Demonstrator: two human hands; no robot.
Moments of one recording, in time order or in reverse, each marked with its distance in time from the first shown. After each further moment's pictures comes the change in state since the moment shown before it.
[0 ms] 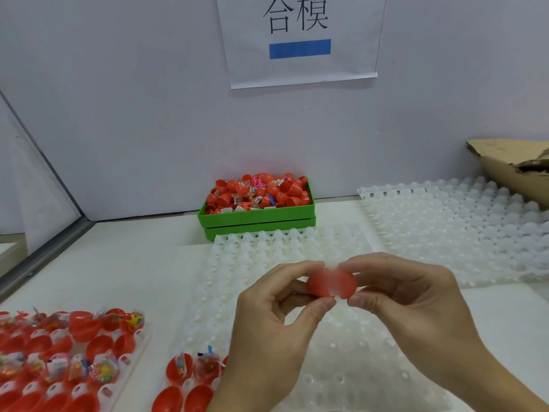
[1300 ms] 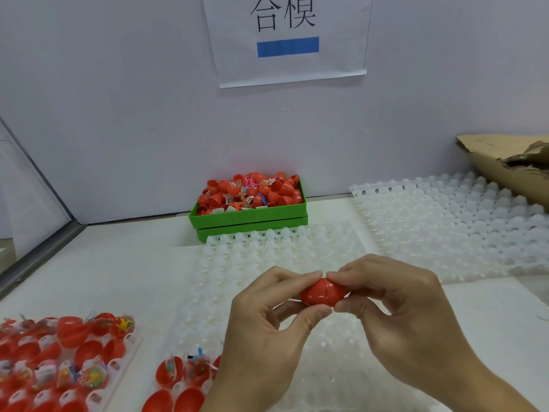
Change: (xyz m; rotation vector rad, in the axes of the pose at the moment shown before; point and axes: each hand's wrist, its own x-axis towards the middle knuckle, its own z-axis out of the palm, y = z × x) left_hand -0.003 -0.002 0.003 0.032 -0.024 -0.002; right_hand -0.004 0.010 -0.004 -0.347 -0.013 -0.256
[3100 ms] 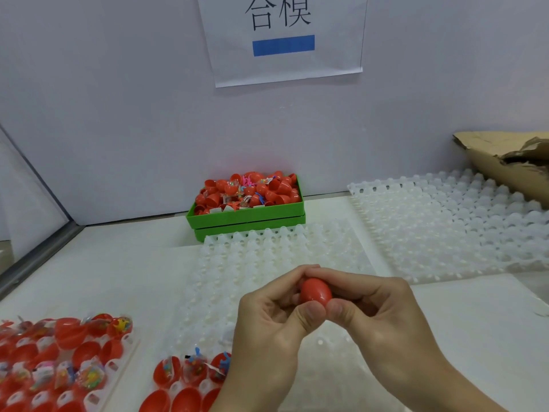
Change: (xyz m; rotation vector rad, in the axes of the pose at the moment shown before) left_hand -0.002 -0.003 0.009 -0.349 -0.059 -0.207; right_hand -0.006 -0.019 0.016 0.595 -0.013 0.469
